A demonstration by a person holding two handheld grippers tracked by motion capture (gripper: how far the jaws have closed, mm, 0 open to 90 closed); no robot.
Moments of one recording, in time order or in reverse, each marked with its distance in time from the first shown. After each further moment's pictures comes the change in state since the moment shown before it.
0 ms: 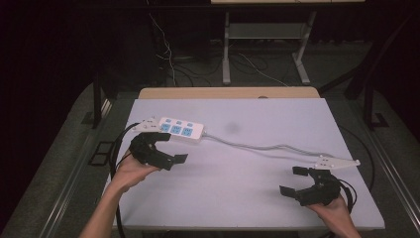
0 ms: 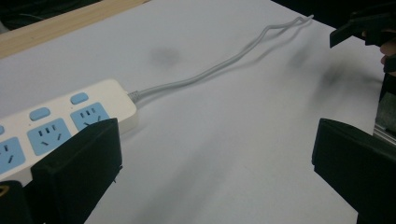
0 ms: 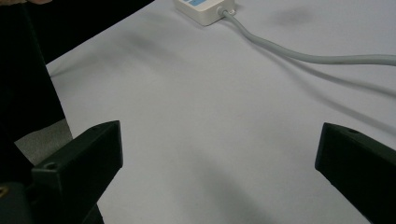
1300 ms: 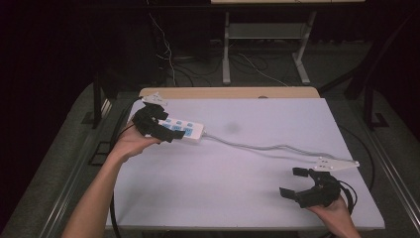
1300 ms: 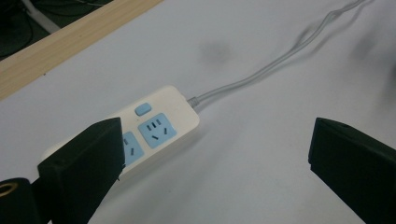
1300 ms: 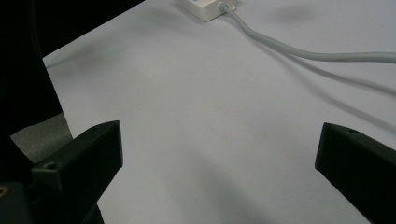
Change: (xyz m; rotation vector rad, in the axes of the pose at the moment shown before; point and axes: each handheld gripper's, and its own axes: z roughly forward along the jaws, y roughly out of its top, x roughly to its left) left arm 0.049 0.046 0.016 0.141 0.092 0.037; right arm 0.003 -0.002 0.000 0.013 -0.009 -0.020
